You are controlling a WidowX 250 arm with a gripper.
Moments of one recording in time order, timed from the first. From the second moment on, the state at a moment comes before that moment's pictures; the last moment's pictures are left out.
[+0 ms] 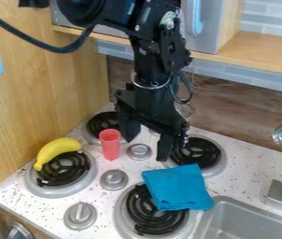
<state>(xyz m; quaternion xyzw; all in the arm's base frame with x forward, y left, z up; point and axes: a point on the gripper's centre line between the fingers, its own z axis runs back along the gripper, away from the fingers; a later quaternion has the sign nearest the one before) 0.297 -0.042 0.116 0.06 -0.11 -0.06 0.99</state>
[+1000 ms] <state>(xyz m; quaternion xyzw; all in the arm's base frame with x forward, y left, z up) 0.299 -0.026 0.099 0.07 -0.06 -0.01 1.00</state>
